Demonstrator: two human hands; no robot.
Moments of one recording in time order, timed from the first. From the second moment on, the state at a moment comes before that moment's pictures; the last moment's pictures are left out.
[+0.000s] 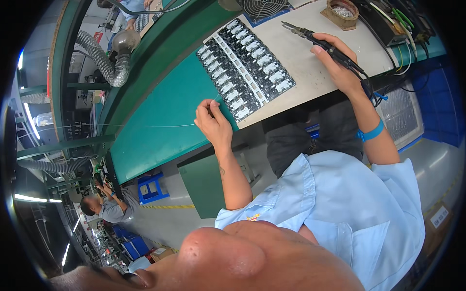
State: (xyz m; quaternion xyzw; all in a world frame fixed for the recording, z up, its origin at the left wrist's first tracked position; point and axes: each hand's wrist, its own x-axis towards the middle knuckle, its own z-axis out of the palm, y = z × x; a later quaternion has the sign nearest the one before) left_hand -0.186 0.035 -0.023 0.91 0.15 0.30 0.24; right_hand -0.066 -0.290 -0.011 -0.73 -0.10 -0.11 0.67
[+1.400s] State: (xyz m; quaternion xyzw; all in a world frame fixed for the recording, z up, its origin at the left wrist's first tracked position) left_hand -0.186 0.033 -0.025 0.91 0.13 0.34 0.21; right_hand -0.068 -0.286 -0.010 -0.75 -0.11 -0.12 0.64
